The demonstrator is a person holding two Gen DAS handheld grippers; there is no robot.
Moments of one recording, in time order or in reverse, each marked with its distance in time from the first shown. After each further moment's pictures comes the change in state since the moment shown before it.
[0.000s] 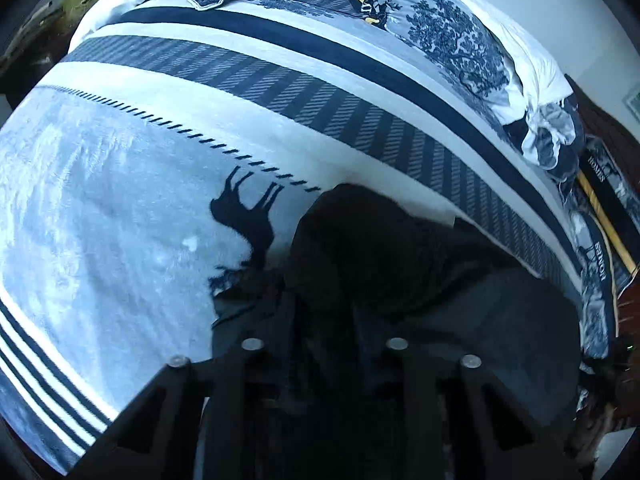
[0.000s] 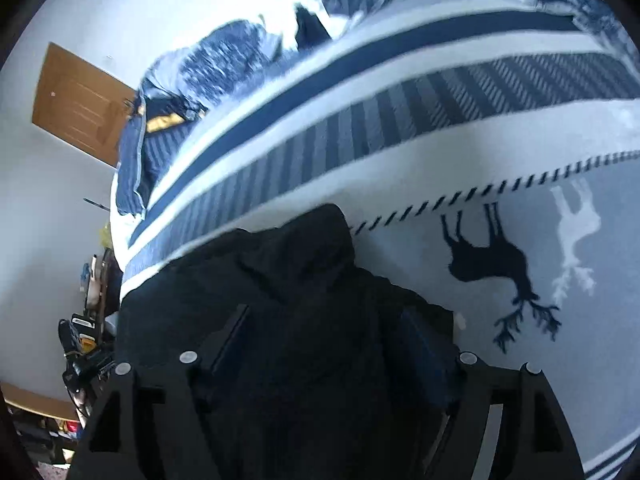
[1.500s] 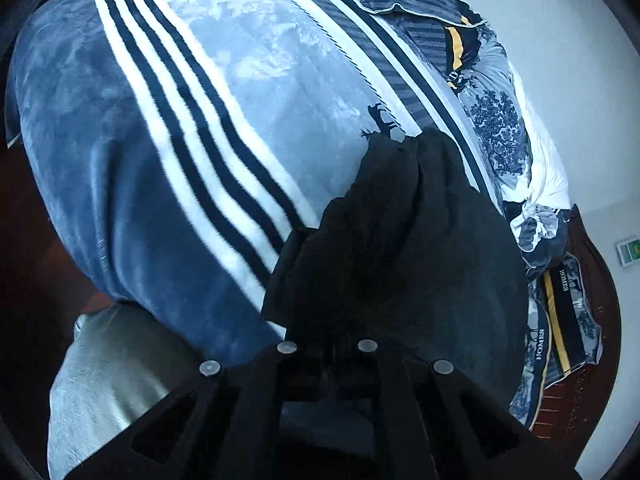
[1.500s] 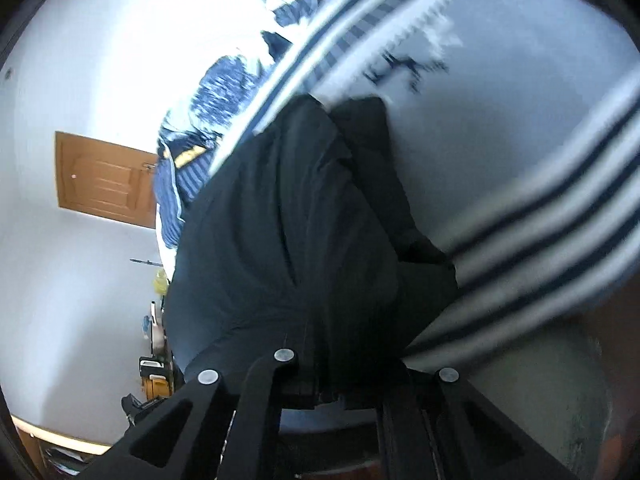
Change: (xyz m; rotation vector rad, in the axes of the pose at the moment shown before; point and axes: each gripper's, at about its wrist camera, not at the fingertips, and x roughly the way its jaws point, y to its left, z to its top) left arm -0.106 0.107 -0.198 -0.473 -0.103 -0.124; right arm -0.091 -0.034 -0.232 0.288 -0.125 0.188
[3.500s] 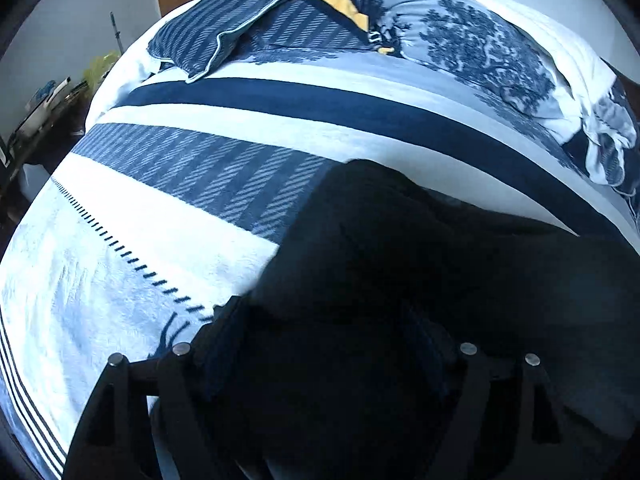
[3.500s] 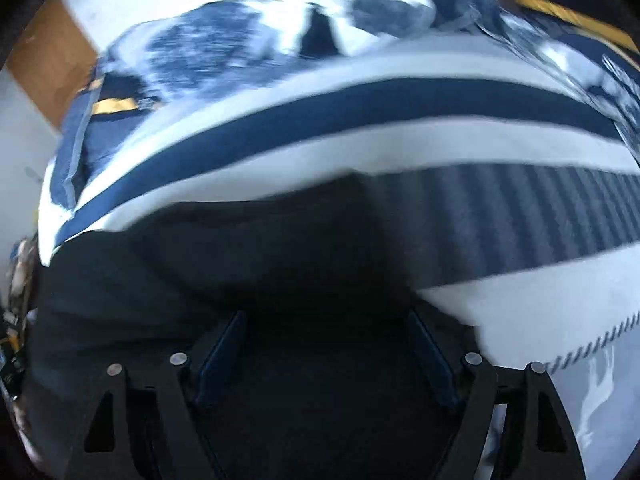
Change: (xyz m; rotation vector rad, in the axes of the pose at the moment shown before) left arm 0.246 -0.250 0.143 0.565 -0.183 0.367; right arm 0.221 0.134 0.279 -0.417 0.010 -0.449
